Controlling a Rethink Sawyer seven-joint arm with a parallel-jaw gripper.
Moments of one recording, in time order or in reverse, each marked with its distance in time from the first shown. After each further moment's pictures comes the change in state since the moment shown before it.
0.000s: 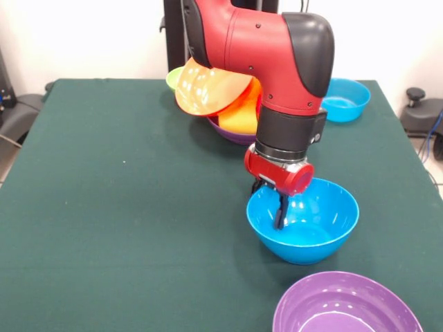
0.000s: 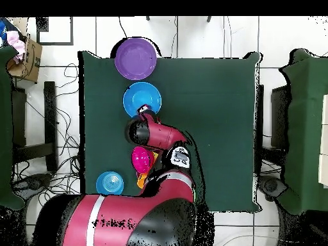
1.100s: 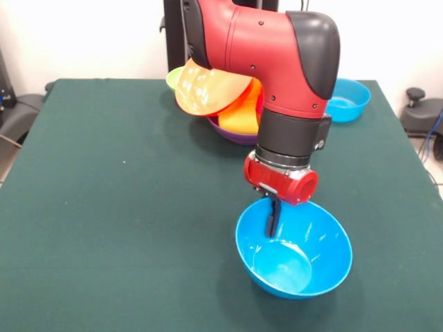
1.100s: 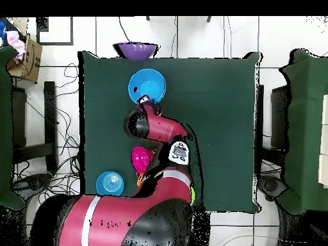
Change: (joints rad) arm 0.016 0.009 -0.026 -0.079 0.010 -0.004 0.000
